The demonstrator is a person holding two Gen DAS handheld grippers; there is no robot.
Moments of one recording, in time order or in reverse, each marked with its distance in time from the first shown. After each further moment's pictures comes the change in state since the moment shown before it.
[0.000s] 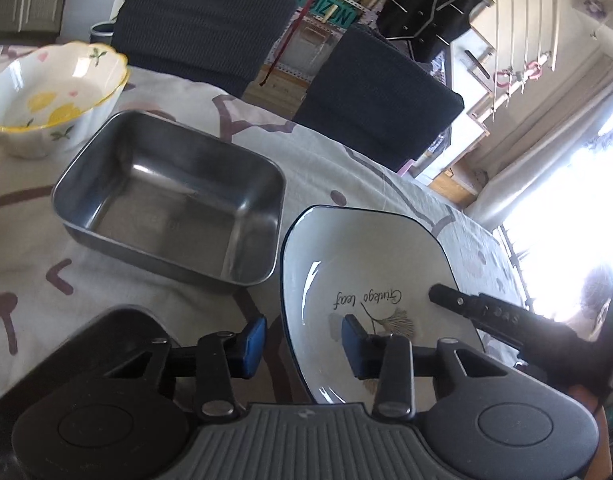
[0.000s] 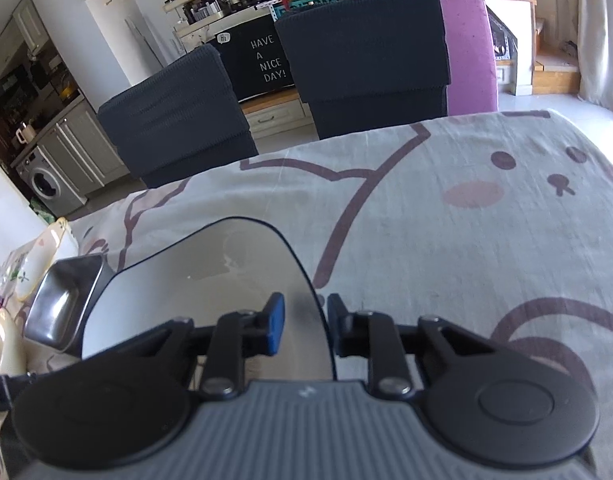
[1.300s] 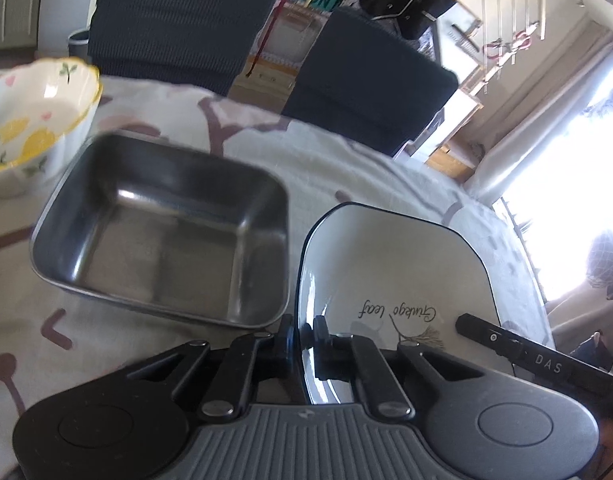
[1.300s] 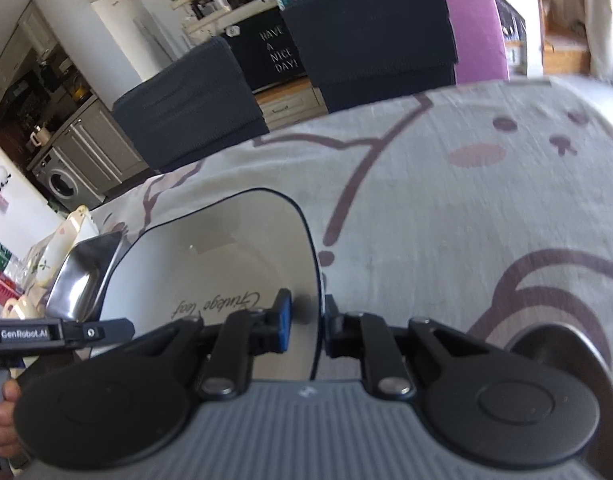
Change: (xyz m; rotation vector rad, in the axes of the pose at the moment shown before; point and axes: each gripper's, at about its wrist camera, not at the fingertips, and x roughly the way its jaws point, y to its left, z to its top) left arm 0.015 0.006 0.021 0.087 0.038 0.000; right arm -0.014 -0.003 -0.022 0.004 0.025 0.060
